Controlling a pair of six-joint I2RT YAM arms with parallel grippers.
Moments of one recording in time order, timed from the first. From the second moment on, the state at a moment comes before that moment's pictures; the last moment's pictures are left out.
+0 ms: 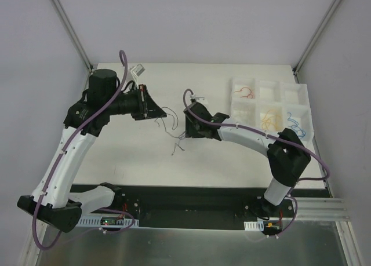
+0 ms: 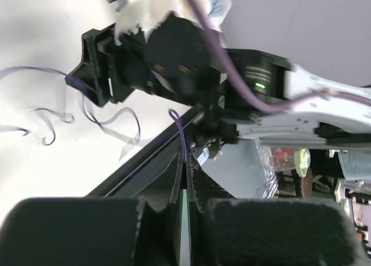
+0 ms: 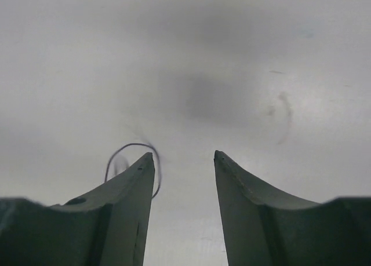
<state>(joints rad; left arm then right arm) -0.36 1.12 1.38 -0.82 0.69 -0.62 0.93 1.72 1.26 -0.47 0.25 0.68</state>
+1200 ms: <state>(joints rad) -0.37 1.20 0.96 -0.89 0.51 -0.49 0.73 1.29 0.94 -0.48 -0.06 0.53</state>
